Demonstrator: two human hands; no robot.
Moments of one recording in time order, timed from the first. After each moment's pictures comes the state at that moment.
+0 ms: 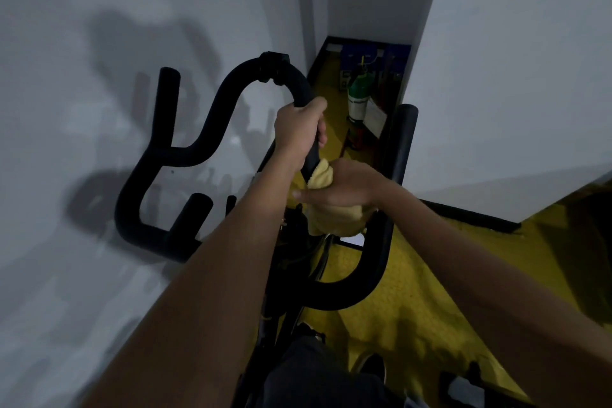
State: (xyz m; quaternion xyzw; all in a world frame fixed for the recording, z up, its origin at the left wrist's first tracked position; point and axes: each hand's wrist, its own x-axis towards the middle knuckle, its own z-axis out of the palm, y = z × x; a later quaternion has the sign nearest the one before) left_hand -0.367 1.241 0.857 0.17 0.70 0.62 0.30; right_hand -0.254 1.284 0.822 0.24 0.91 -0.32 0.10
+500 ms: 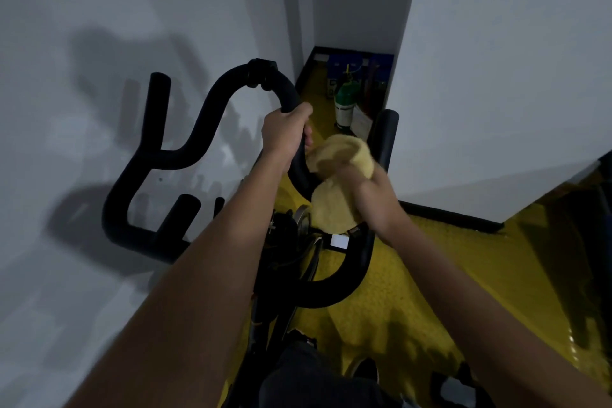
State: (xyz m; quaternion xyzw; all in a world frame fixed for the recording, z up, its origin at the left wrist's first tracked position) left_hand -0.361 1.238 0.856 0.17 0.70 0.62 0.30; right_hand -0.179 1.248 0.844 0.34 0.63 -0.67 -0.21
